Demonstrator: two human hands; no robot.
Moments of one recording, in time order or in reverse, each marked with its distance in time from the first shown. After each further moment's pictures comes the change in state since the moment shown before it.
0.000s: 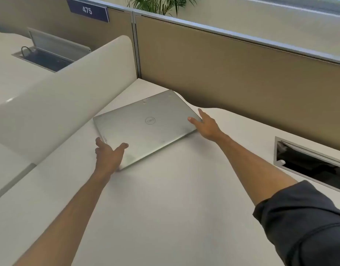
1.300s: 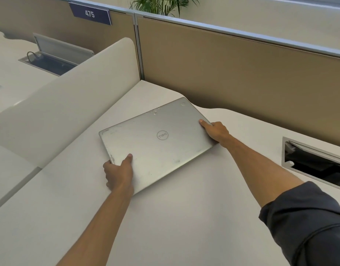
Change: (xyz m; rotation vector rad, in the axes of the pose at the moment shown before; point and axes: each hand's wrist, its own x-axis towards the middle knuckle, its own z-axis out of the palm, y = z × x) left_hand -0.014 -0.030 0.037 -0.384 0.297 -0.250; right_hand 0.027 0.038 0.004 0.060 0.051 0.312
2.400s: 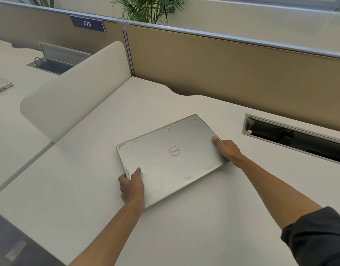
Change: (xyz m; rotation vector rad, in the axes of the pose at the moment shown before) left_hand -0.153 -0.099 -0.070 0.013 -0.103 -0.072; right_hand -0.176 0.153 -0.063 0.054 0.018 0.032
